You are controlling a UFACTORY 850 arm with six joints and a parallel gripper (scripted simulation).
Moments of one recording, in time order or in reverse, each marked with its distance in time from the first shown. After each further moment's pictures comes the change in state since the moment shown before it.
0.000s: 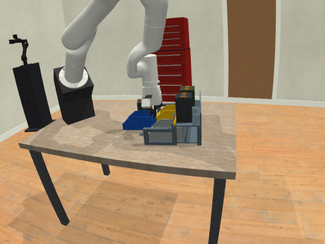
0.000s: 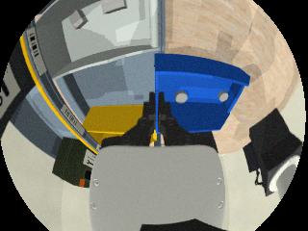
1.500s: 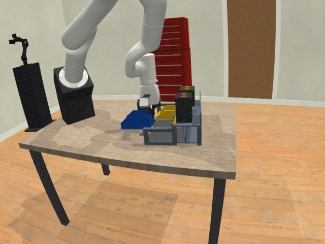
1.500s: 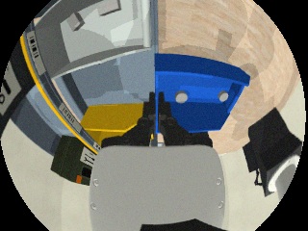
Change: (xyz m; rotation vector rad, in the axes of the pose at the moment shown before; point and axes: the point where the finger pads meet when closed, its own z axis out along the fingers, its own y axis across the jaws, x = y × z) arm 0.000 0.010 -0.004 0.000 0.000 0.000
